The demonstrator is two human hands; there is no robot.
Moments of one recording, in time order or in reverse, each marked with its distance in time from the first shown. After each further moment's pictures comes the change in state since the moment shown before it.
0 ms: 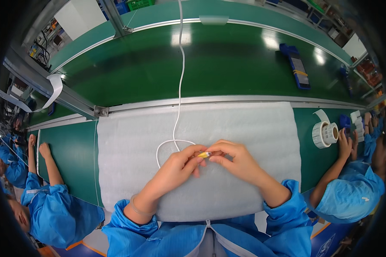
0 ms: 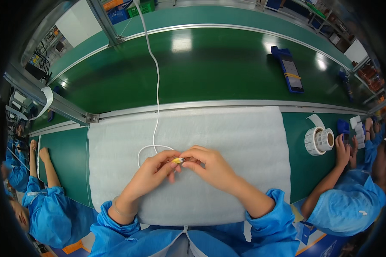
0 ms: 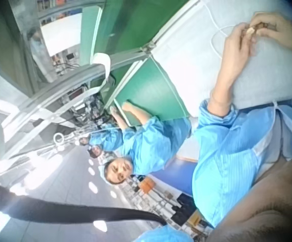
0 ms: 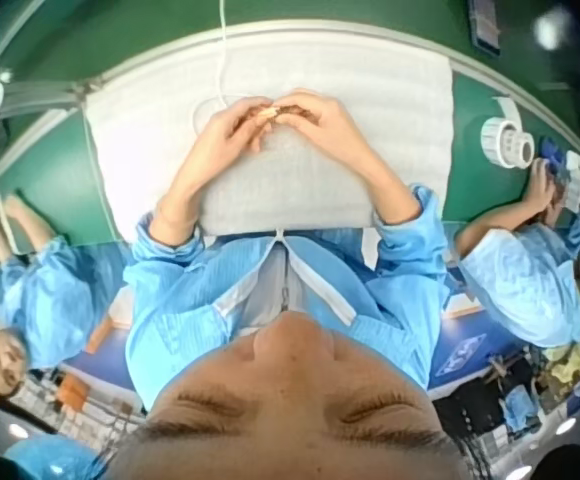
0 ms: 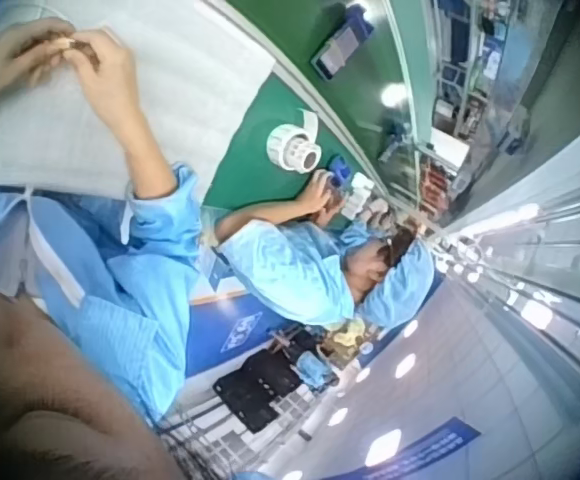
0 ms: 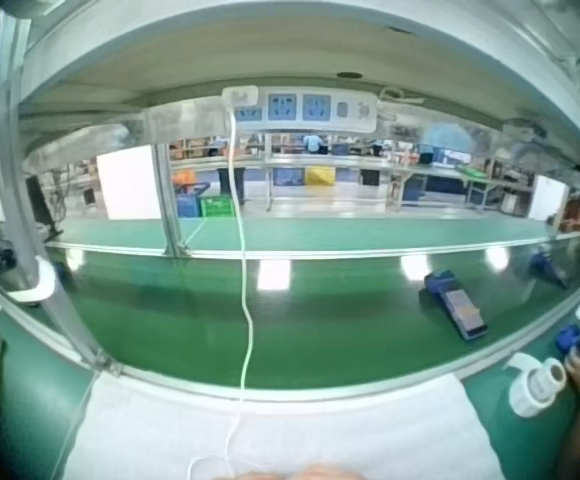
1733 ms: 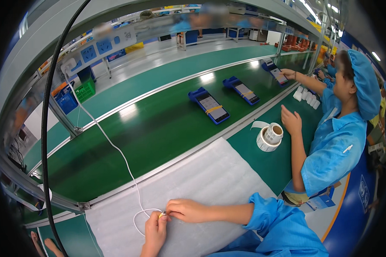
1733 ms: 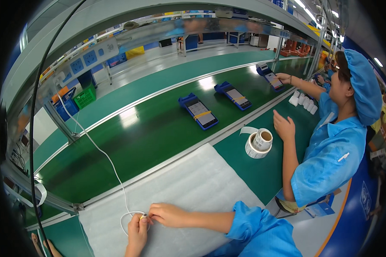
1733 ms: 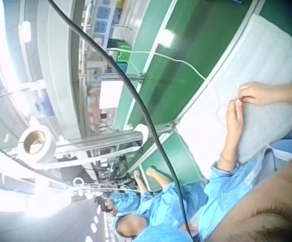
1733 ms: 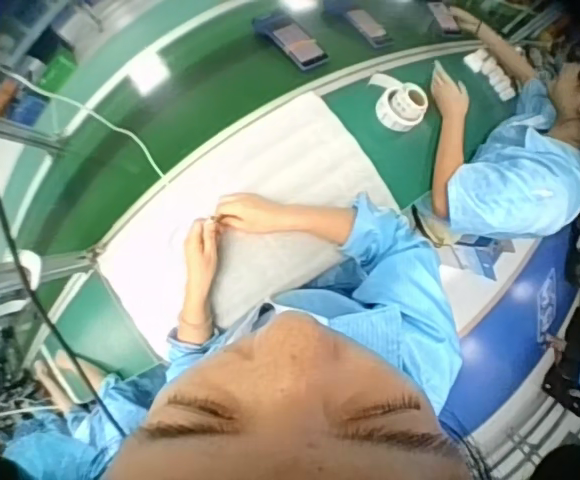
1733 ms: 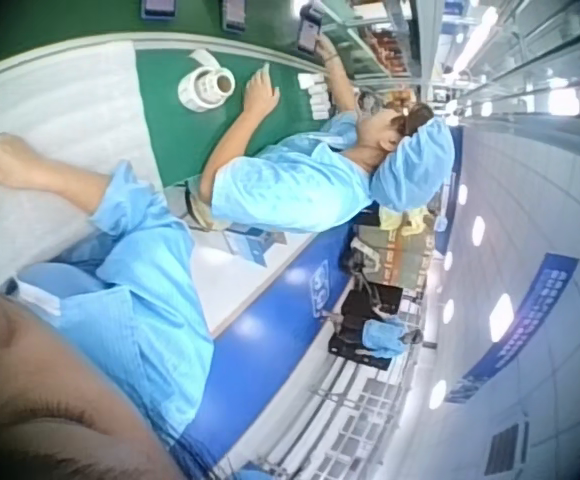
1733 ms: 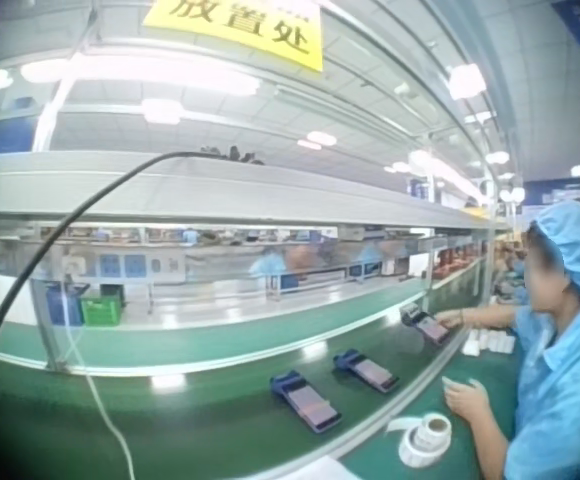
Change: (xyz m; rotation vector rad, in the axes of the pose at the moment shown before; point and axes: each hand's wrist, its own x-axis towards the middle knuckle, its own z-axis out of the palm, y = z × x) left_hand 0.009 -0.033 0.013 0.380 0.203 0.347; right_hand -0.007 0.031 0.019 -0.121 0.050 -0.139
